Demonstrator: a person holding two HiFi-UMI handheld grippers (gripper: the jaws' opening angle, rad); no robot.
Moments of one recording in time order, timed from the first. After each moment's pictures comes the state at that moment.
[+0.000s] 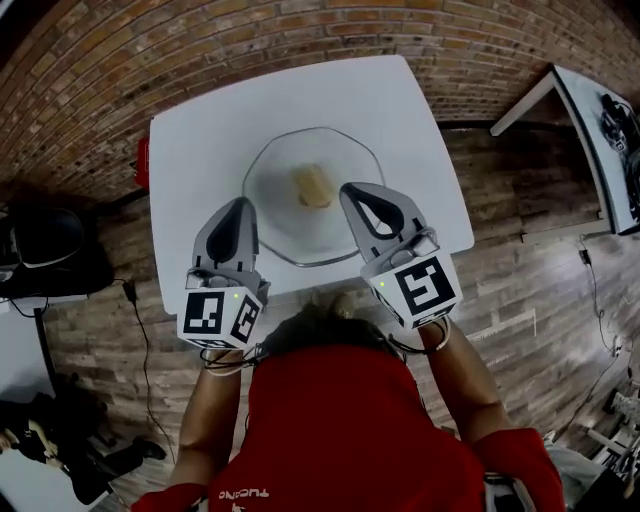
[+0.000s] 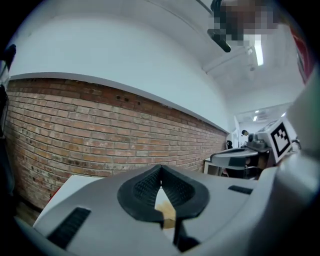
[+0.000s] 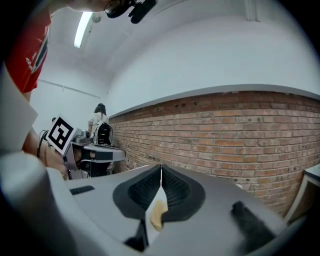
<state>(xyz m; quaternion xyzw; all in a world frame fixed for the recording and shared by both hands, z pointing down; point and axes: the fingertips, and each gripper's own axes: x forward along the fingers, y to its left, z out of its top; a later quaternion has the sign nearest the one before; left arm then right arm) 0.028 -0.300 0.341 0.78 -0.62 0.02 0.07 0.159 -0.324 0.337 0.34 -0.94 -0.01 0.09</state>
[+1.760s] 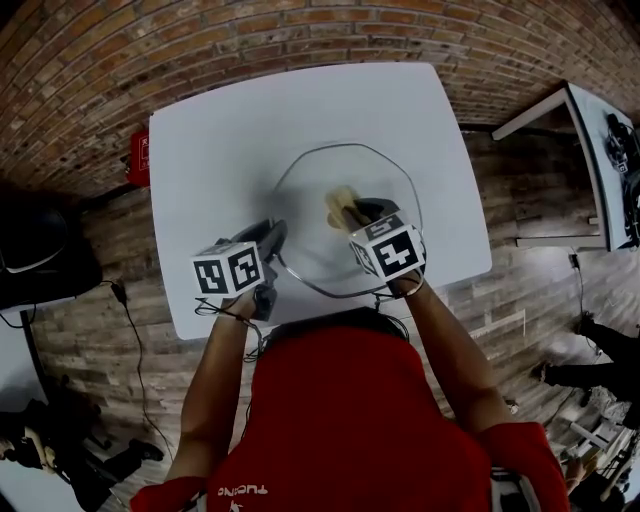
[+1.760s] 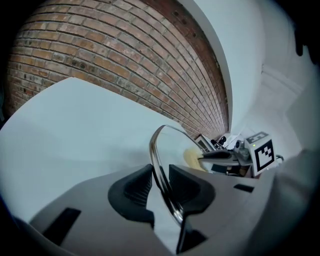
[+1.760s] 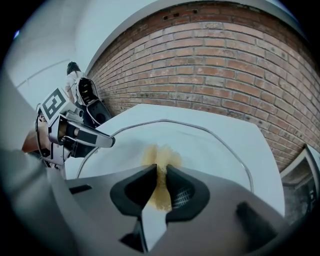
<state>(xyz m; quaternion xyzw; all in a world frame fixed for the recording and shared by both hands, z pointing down) -0.041 -0.359 0.541 0.73 -0.49 0.09 0.46 0.088 -0.402 0.544 0.31 -0.84 0.19 0.40</state>
